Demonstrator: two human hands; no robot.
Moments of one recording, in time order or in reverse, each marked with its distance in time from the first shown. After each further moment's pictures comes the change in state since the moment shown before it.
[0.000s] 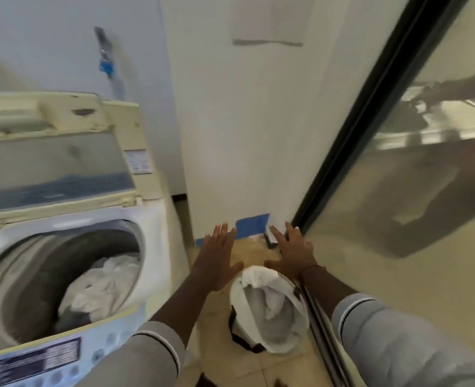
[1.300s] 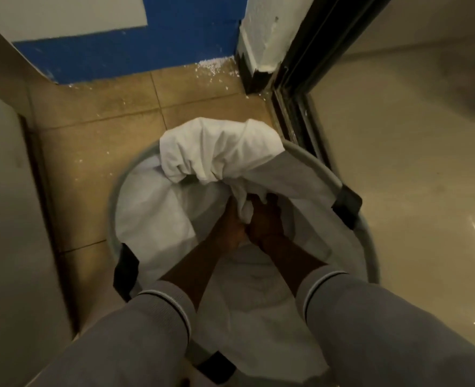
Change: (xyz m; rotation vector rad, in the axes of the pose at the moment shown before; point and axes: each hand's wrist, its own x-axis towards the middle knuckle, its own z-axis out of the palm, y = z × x) left_hand 0.205 0.003 0.749 -1.126 -0.434 -0.413; right_hand 0.285 0.308 0.662 0.288 -0.156 0.358
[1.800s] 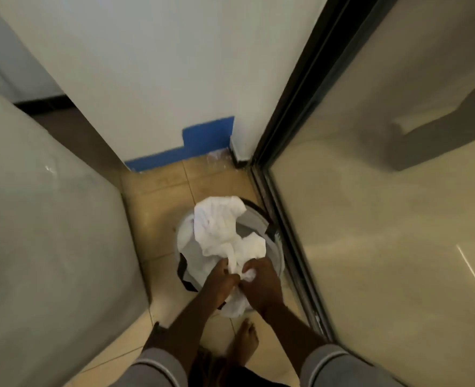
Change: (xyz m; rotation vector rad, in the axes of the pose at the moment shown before) left_hand -0.313 0.236 -0.050 -0.027 0.054 -0.181; right_hand -0.341 -0.135 -0.252 0.349 0.085 -0.026
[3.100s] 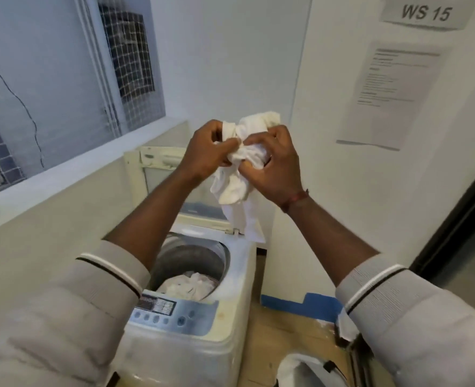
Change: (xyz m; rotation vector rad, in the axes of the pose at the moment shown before) left_hand -0.653 0.342 -0.357 -0.072 1.064 1.011; right_hand -0.368 -0.618 -0.219 0.309 0.302 -1.645
